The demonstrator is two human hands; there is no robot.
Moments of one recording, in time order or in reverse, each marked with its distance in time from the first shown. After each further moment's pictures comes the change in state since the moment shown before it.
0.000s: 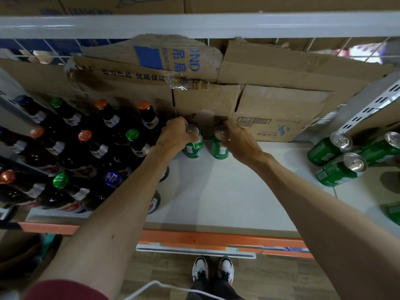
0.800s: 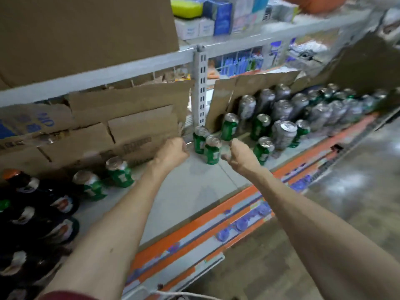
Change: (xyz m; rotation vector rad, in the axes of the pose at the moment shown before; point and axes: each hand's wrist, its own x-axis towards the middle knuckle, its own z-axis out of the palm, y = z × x) left_hand -0.095 0.218 0.115 0.162 -0.255 0.576; right_hand -0.228 0.132 -0.148 -0.070 0.319 0.652
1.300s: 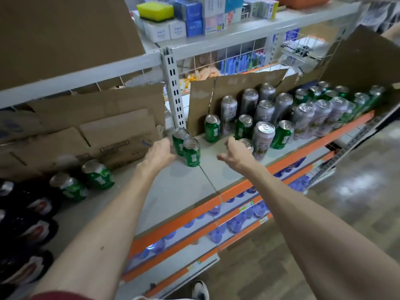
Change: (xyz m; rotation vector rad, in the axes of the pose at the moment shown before) left_hand 0.013 0.053 0.033 0.076 0.018 -0.125; right_hand 0.022 0.075 -0.038 0.081 -0.074 -0.011
